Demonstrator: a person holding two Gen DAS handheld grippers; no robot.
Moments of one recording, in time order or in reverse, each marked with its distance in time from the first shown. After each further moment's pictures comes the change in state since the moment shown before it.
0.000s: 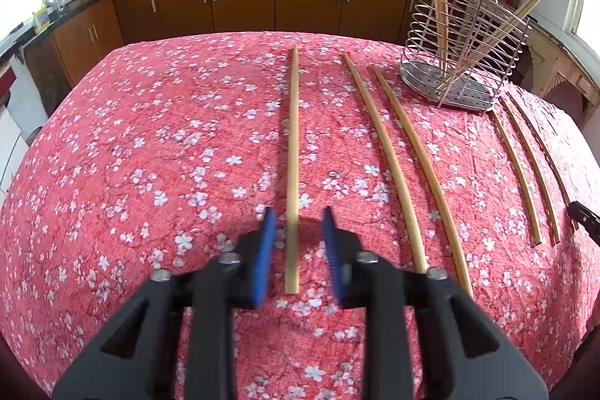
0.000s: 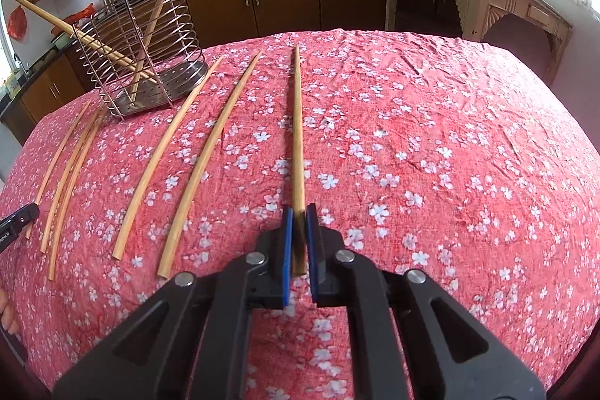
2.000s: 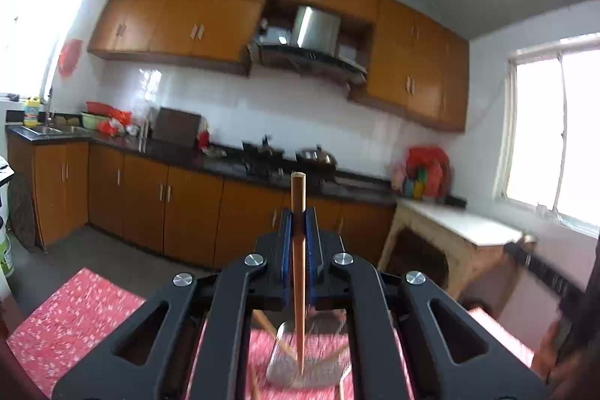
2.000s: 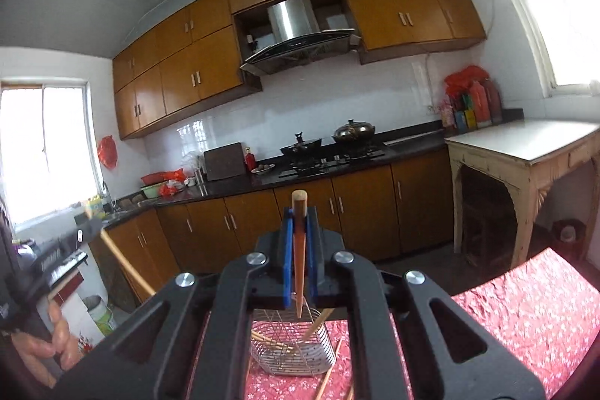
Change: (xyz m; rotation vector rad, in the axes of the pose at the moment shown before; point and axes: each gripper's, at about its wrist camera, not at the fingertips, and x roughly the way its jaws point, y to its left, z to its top) left arm -0.226 -0.061 0.159 -0.107 -0.818 -0.220; right arm -0.234 0.047 0.176 -0.018 -0.717 0.323
